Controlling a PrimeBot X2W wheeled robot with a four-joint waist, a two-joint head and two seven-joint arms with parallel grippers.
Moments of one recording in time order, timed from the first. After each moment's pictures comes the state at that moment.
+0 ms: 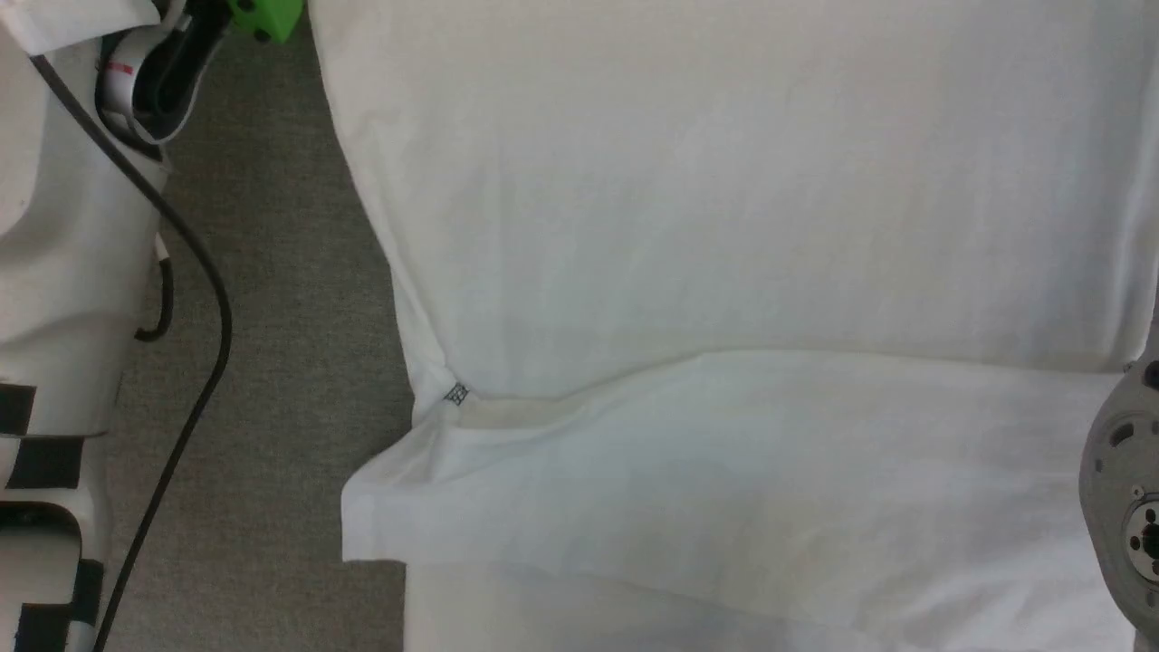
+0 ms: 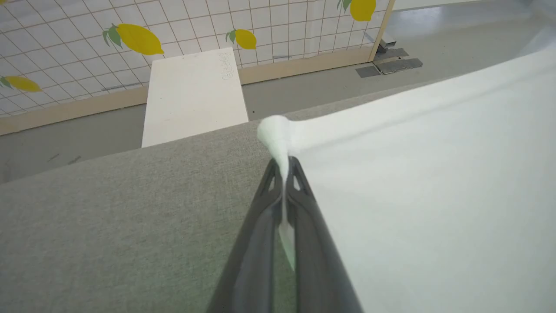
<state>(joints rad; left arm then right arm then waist) -1.16 0.41 -0.40 0.43 -0.56 -0.12 0.22 -1.25 -0.08 -0.28 0.35 -0.09 0.13 0.75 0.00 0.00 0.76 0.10</state>
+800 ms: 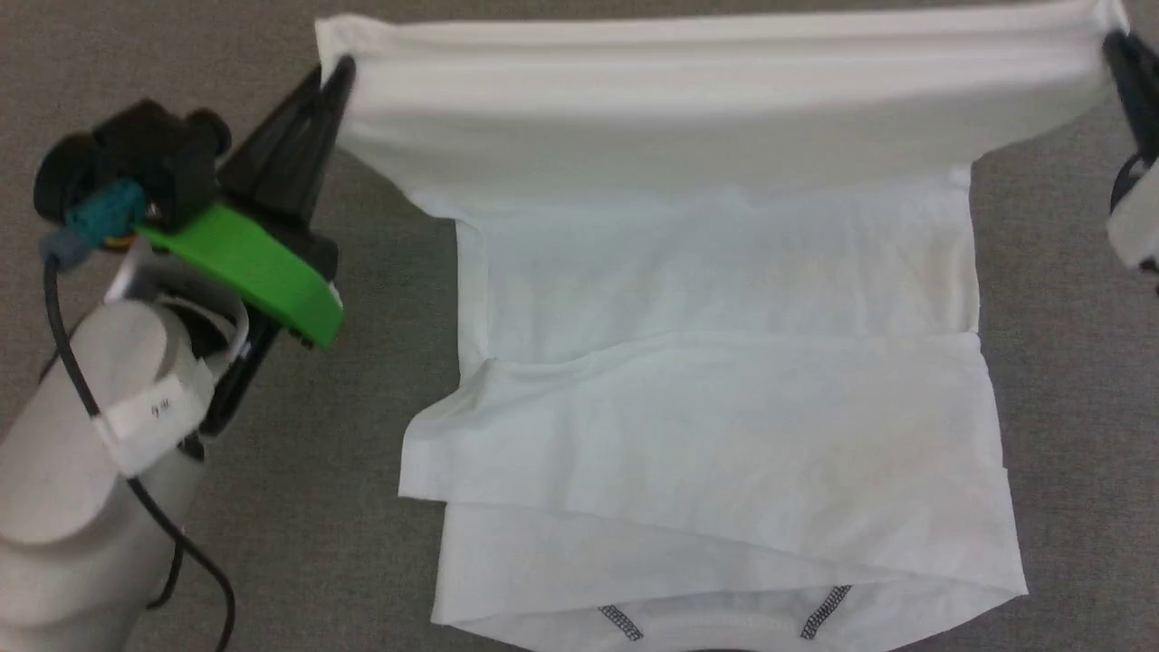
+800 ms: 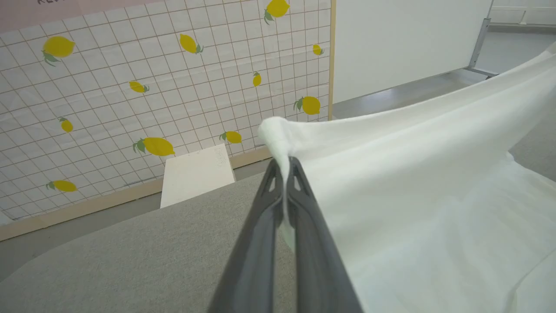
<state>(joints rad) -0.69 0.56 -0.46 0.09 -0.56 -0.09 -0.05 -0.64 -0.21 -0.21 -0.08 0.31 0.13 0.73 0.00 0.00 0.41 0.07</state>
